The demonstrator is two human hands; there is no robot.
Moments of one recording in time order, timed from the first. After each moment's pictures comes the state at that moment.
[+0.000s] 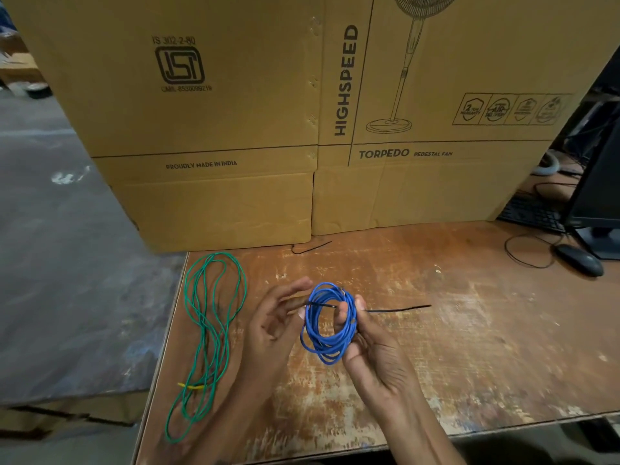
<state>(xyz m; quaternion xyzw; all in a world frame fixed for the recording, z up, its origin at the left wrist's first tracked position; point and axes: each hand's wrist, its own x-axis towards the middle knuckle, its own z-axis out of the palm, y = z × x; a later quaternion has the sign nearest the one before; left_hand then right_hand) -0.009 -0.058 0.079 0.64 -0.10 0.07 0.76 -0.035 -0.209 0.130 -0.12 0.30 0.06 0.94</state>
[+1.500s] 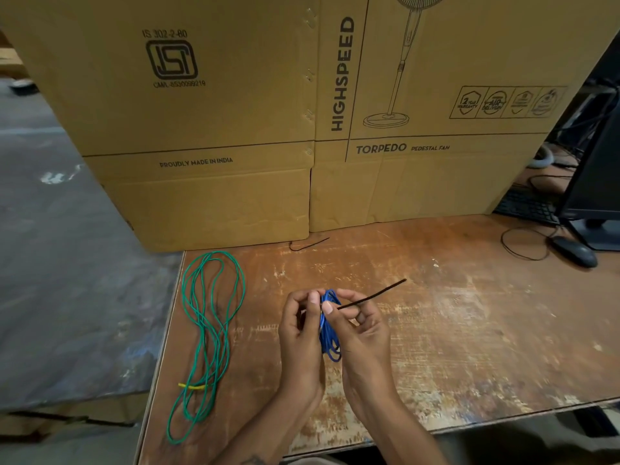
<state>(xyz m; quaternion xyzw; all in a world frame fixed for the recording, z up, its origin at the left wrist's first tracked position) -0.018 -0.114 0.083 0.54 0.12 0.04 0.83 -0.033 -0.186 0.094 -0.51 0.19 -0.09 0.84</state>
